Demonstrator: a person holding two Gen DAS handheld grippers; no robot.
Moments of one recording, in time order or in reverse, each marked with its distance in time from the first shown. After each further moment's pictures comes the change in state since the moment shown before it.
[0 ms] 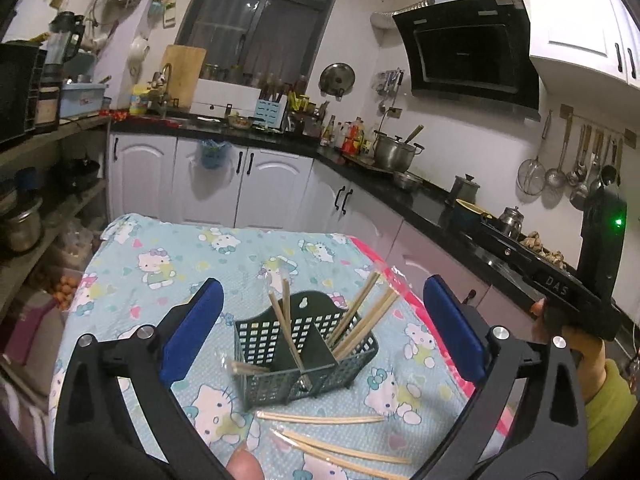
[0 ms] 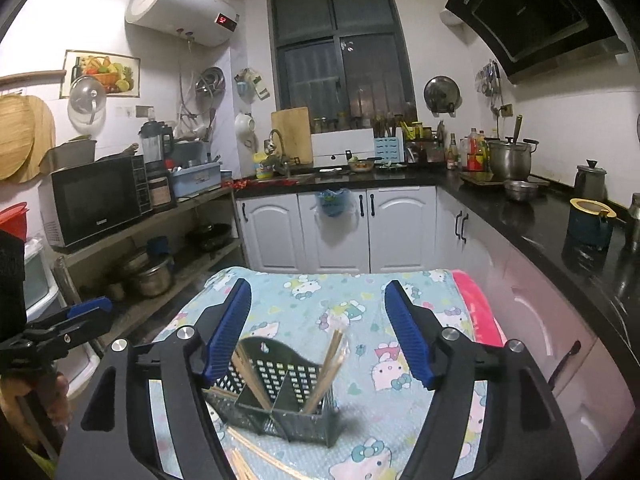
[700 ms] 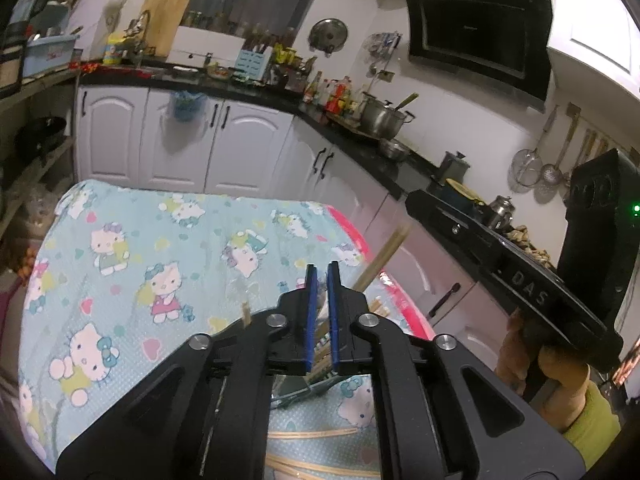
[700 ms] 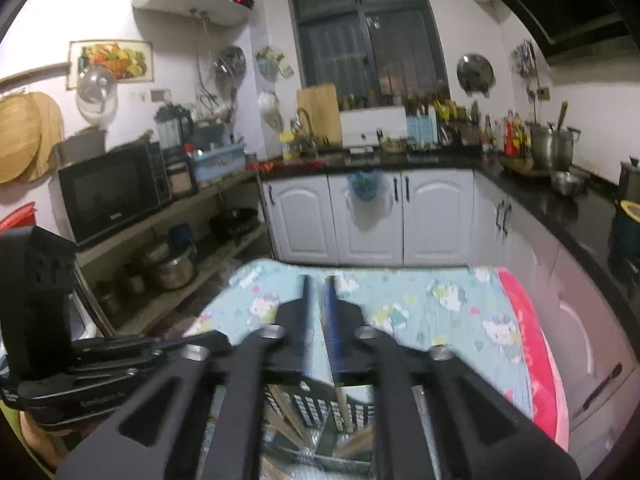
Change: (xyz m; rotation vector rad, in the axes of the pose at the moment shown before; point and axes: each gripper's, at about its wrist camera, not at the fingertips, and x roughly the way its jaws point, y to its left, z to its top) left arm 0.088 0.006 0.033 -0.077 0.178 -0.089; right arm 0.086 0.032 0.036 0.002 0.102 0.083
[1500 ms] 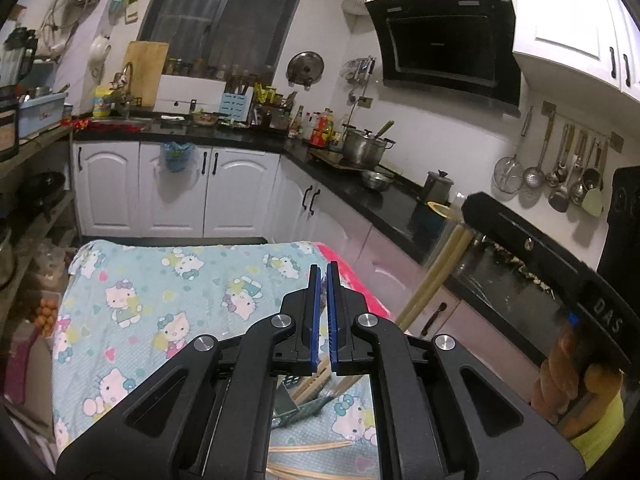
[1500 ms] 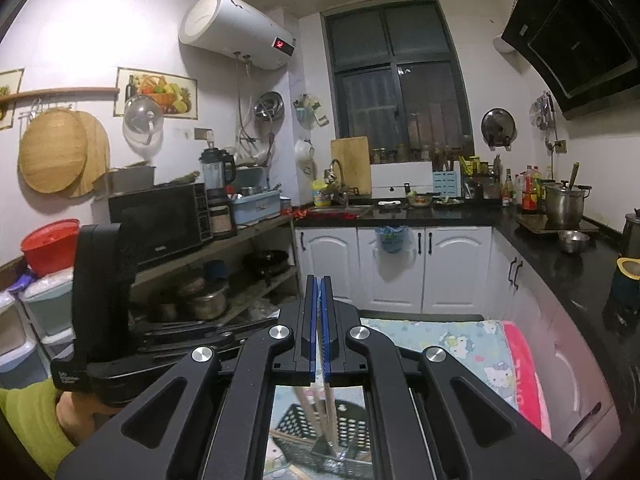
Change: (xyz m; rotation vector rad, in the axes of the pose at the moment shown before) left arm -0.052 -0.044 0.037 0.112 -0.097 -0.012; right arm -0.106 0.033 0.045 -0.080 -0.170 0.103
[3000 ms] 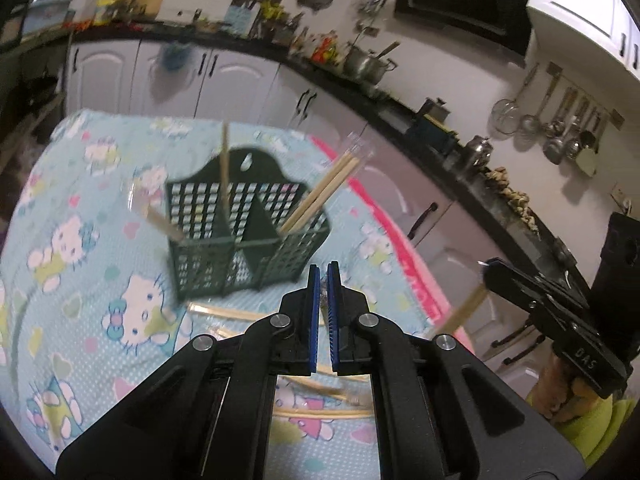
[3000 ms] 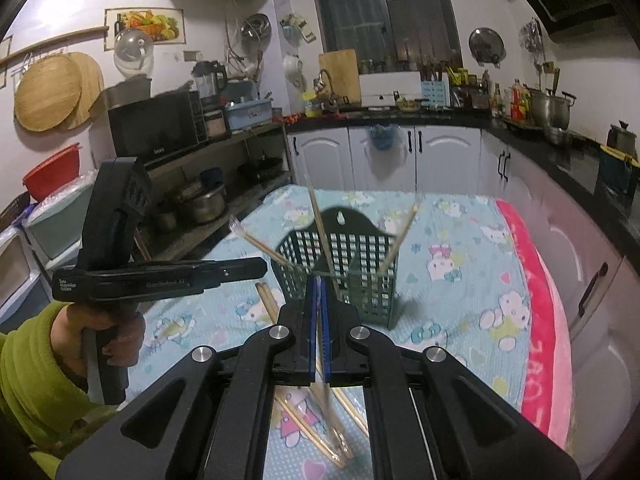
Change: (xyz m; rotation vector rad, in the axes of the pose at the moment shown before) left arm 0.000 0.008 -0.153 -0.110 0.231 -0.075; right arm -0.062 0.012 -0.165 0.053 0.271 -0.009
